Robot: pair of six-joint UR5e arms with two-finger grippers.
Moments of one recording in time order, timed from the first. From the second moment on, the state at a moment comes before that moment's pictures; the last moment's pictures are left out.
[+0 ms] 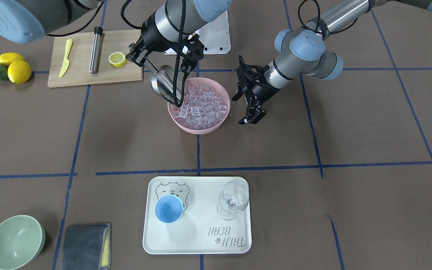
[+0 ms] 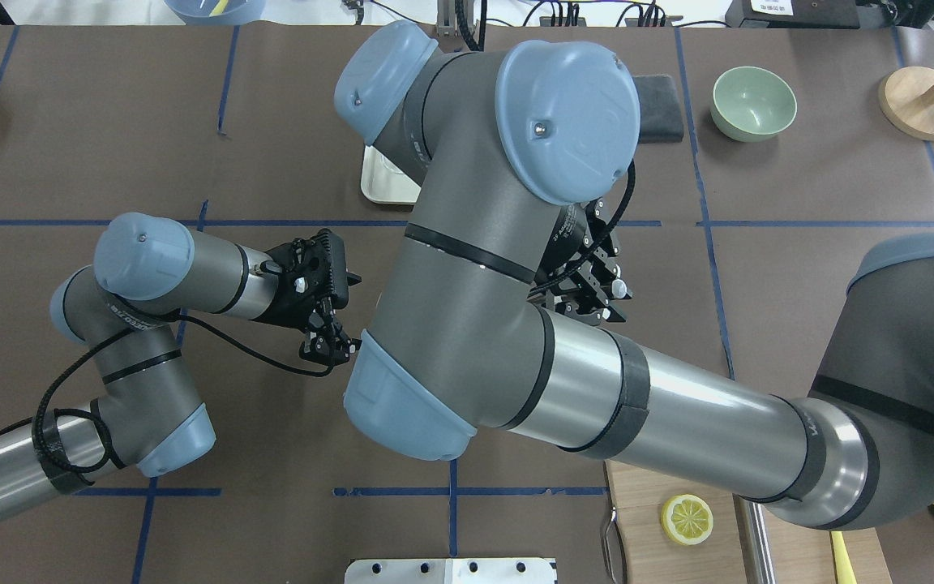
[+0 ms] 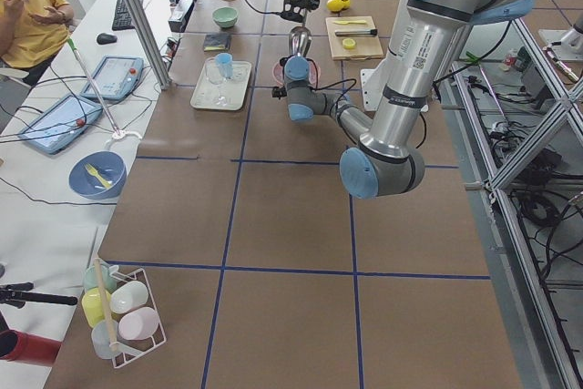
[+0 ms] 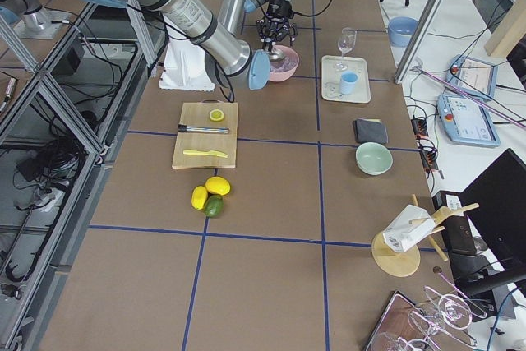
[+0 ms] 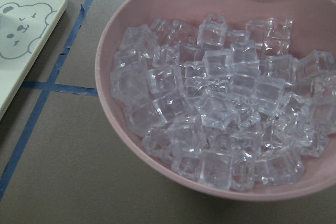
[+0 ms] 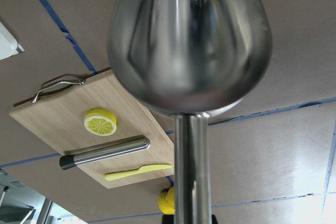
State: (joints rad) left arm -0.57 -1.99 -1.59 -2.44 -1.99 0.04; right arm 0.55 -0.45 1.66 -2.86 1.80 -0.32
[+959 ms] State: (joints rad) left arm -0.57 -1.99 -1.59 -2.44 -1.99 0.04; right arm 0.51 -0.43 1.55 -2.85 1.86 -0.26
